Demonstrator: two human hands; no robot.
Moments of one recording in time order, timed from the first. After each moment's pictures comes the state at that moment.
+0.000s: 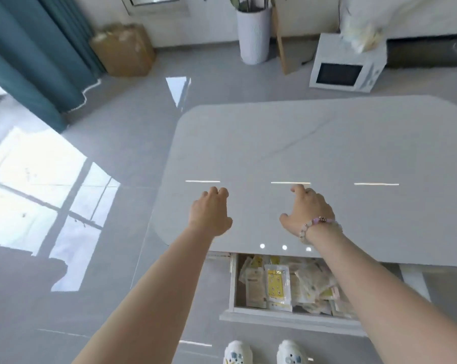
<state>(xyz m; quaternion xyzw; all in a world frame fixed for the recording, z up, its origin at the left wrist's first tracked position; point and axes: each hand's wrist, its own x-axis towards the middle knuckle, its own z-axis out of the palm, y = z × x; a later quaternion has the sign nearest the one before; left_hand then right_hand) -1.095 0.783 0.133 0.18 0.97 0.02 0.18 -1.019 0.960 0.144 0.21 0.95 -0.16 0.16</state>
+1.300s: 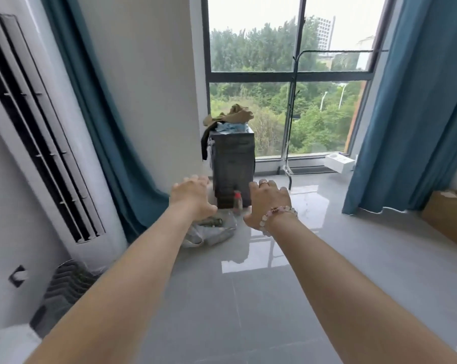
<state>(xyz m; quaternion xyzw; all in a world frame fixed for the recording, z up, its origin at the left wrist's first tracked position) -0.749 0.252 0.479 -0.45 0.88 -0.02 -0.12 -0.878 0.358 0.476 -0.55 0.83 -0.04 -0.12</state>
